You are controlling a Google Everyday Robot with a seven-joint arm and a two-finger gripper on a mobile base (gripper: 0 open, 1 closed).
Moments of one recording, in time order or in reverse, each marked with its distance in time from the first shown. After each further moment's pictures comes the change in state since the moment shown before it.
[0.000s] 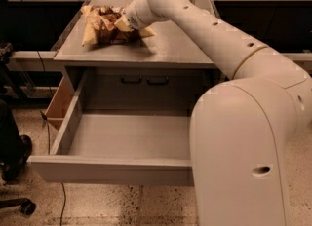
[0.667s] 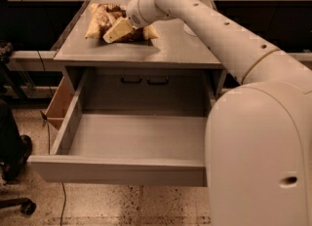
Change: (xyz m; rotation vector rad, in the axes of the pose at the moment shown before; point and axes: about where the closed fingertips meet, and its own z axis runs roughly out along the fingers) arm -0.015 0.013 -0.024 -0.053 -0.062 -0.016
